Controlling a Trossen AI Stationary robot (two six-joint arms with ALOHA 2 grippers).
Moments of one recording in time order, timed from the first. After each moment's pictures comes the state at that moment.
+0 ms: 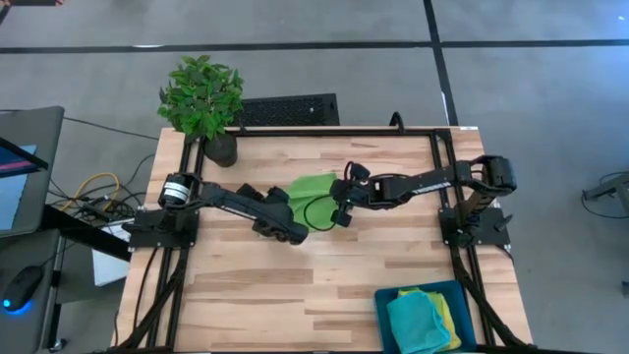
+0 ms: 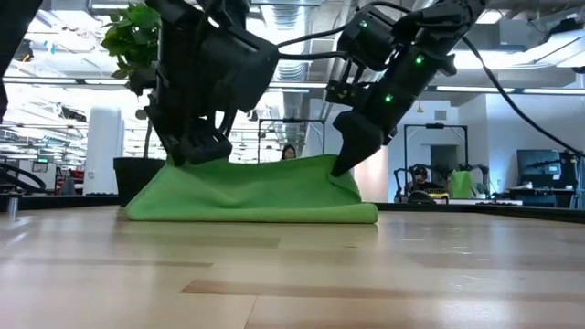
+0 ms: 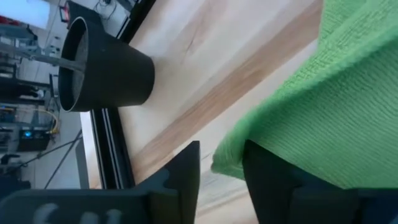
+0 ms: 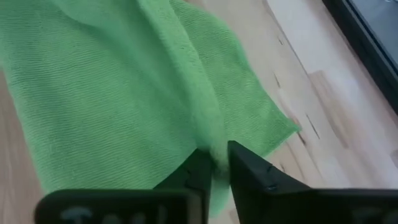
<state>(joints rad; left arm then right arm) -0.14 1.98 1.36 -1.46 -0.69 -1.23 -0.06 1.70 0.95 -0.17 0.36 0.07</state>
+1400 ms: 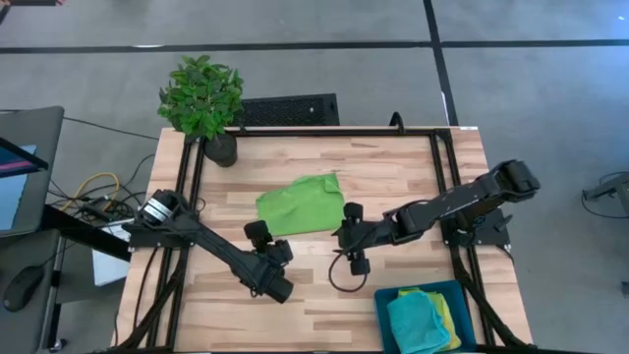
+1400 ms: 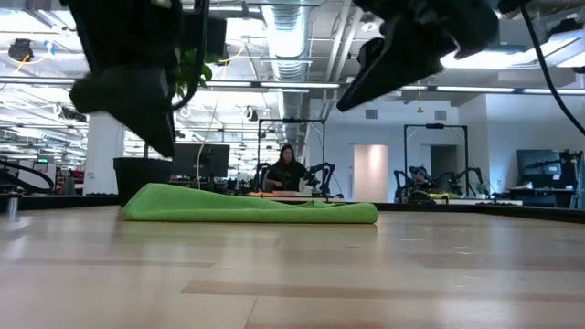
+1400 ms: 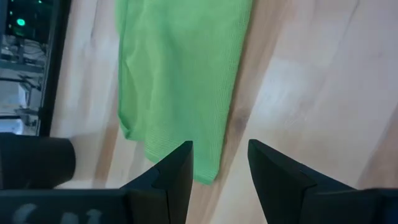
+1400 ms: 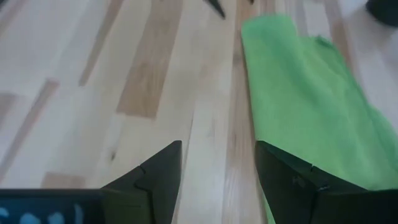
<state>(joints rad) -0.52 1.93 1.38 -1.23 -0.65 -0.88 0.30 1.55 0.95 -0.17 0.21 -0.04</state>
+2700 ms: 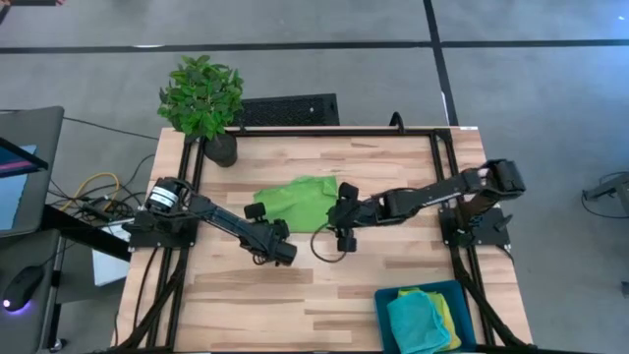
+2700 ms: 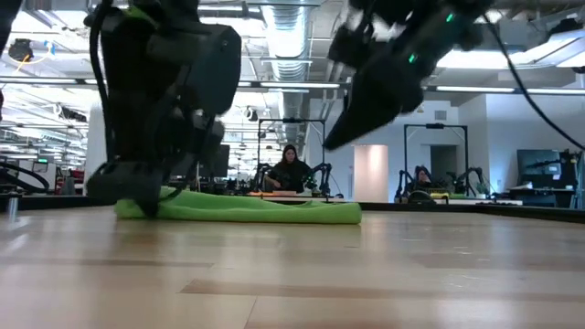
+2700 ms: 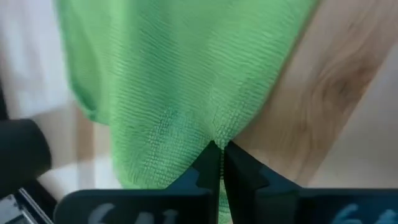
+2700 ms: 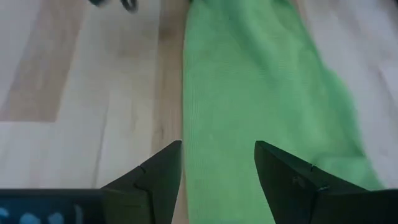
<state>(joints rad) -0.28 1.91 1.11 -1.01 -0.49 -0.61 0.12 1.64 0.94 -0.12 0.19 -0.05</state>
